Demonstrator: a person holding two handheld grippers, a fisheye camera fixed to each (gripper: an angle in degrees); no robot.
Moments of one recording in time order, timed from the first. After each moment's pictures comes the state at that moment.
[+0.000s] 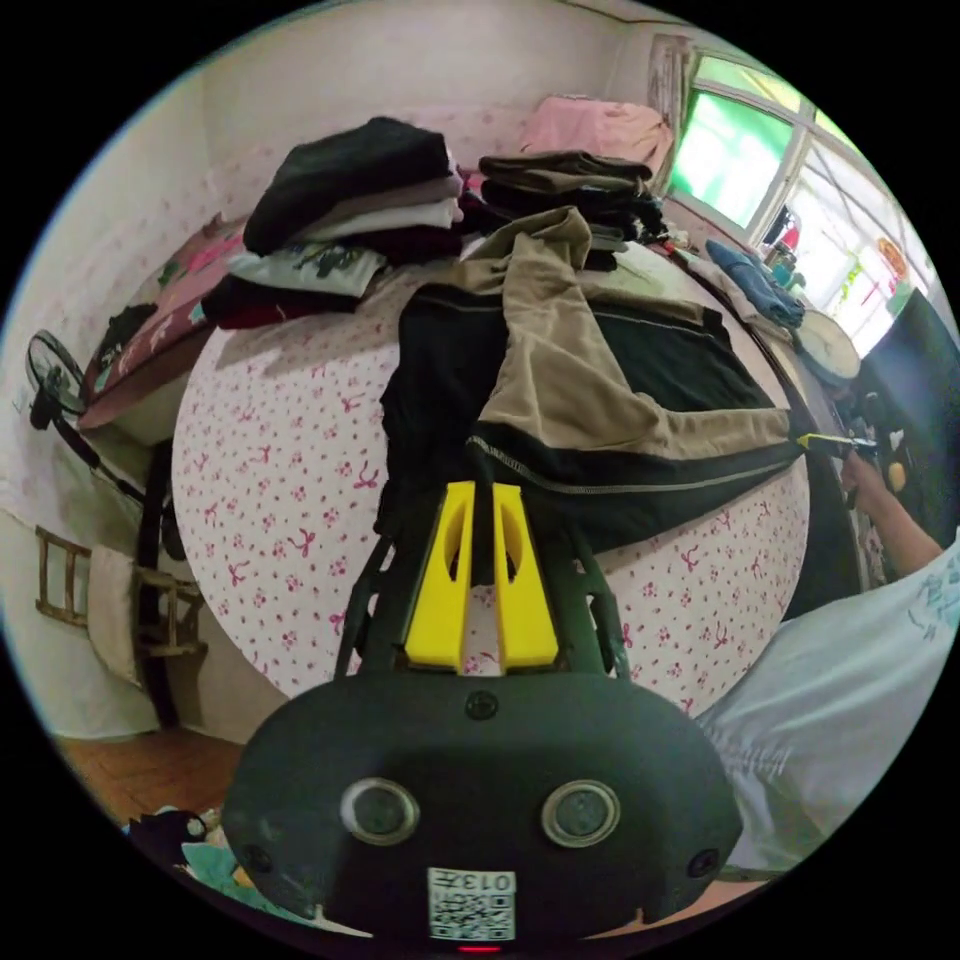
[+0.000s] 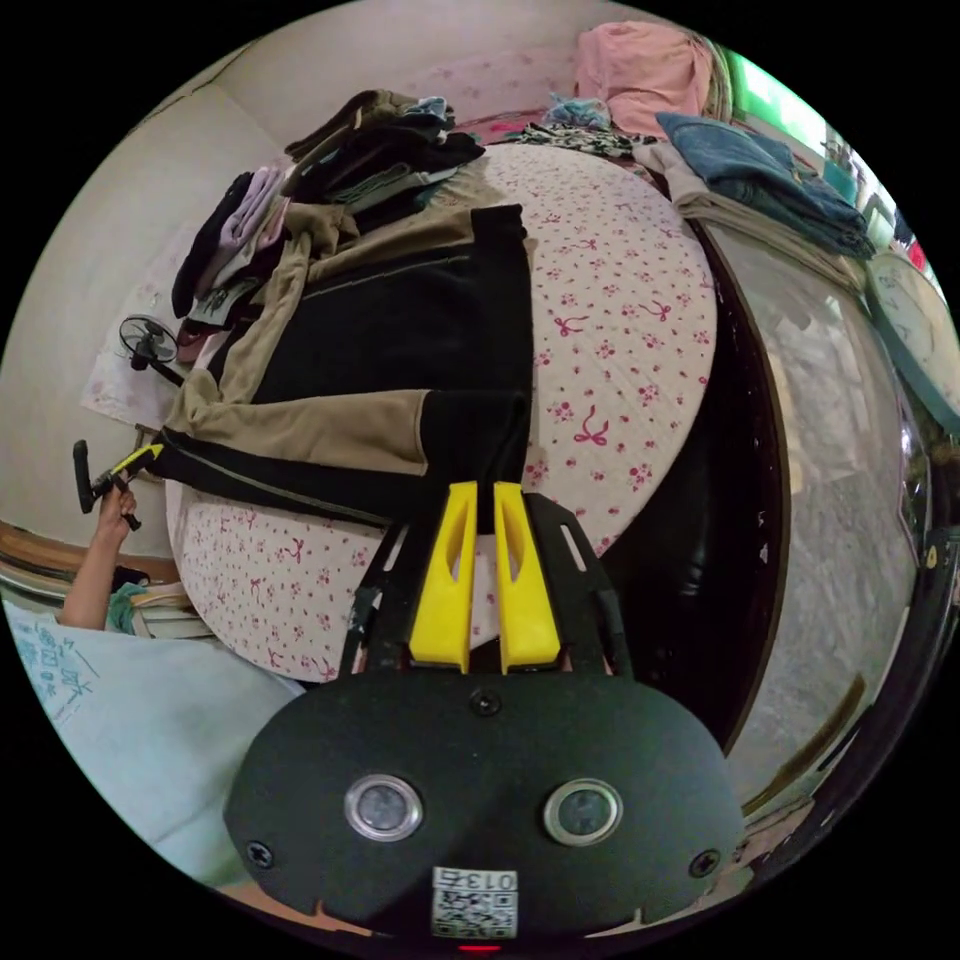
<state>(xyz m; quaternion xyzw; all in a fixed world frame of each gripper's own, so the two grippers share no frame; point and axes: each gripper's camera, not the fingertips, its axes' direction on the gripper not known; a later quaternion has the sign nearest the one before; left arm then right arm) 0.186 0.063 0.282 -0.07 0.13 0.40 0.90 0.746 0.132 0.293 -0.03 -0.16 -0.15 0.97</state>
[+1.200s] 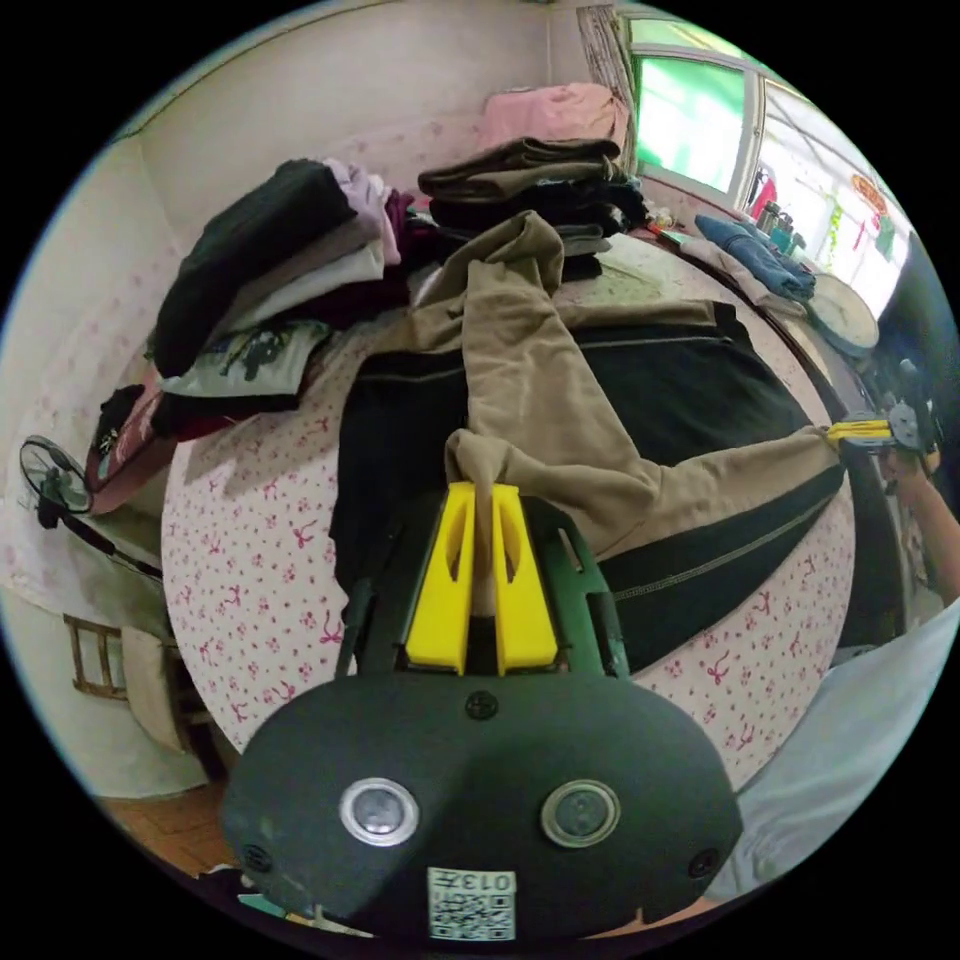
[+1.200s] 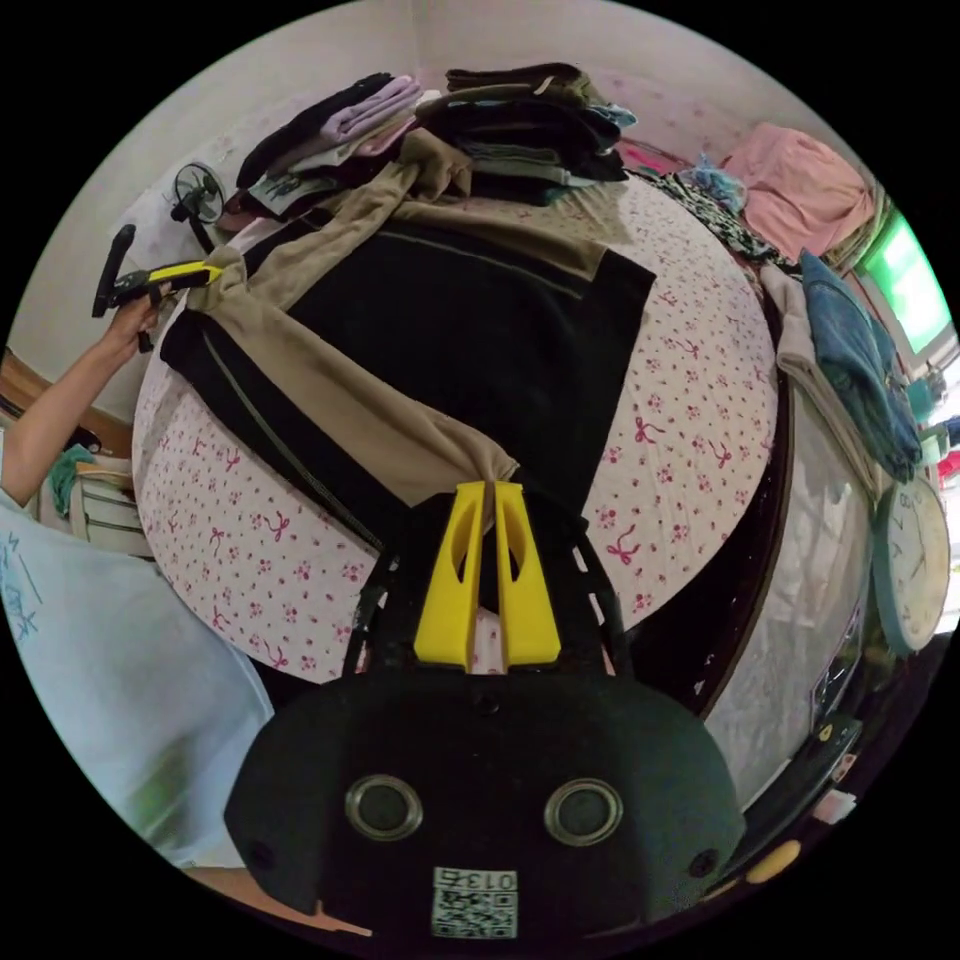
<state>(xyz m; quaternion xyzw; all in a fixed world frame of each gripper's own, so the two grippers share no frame) 0.312 0.060 0.336 -0.03 0.11 0.45 0.88 0.580 0.098 0.305 -0.01 -0.10 -0.34 0.94</state>
